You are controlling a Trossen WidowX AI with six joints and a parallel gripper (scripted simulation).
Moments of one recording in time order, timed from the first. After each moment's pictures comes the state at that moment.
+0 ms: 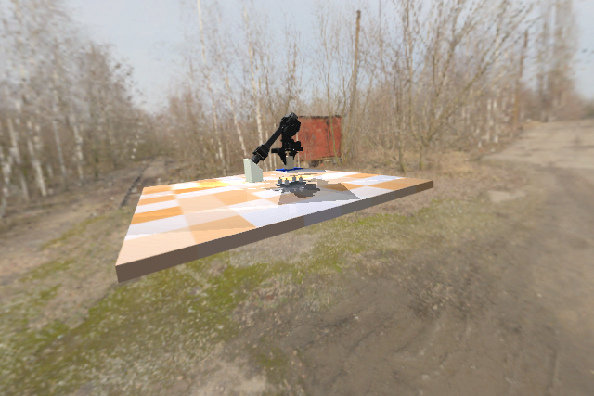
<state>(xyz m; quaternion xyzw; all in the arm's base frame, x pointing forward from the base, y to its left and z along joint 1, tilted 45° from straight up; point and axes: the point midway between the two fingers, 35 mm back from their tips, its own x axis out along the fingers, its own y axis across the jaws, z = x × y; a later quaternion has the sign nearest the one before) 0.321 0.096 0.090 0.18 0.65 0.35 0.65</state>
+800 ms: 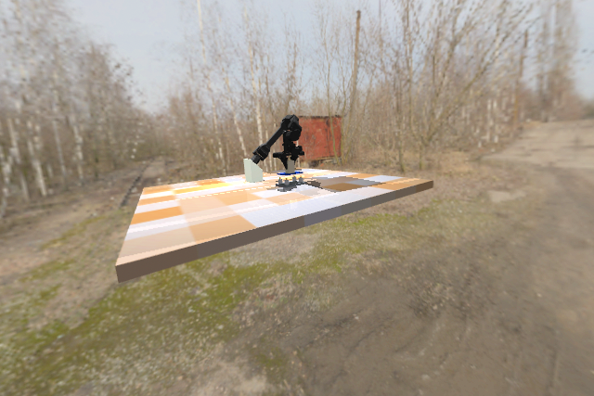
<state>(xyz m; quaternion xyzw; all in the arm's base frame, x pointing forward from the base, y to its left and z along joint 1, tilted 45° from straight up) 0.319 0.118 0.077 0.18 0.66 0.34 0.65</state>
